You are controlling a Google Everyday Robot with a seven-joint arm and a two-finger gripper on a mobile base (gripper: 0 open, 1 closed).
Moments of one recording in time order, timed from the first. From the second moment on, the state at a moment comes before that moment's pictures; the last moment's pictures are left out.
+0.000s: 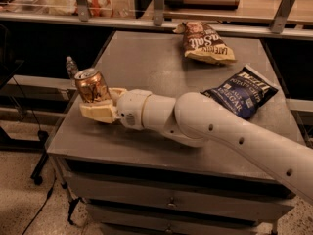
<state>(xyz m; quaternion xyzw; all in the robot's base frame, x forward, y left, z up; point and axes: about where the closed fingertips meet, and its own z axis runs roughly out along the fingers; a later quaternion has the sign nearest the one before) 0.536 0.137 0.859 -0.35 0.66 0.41 0.53</state>
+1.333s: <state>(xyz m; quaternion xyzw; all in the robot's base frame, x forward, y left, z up) 0.538 0.136 0.855 -0.34 0.65 0.41 0.54</state>
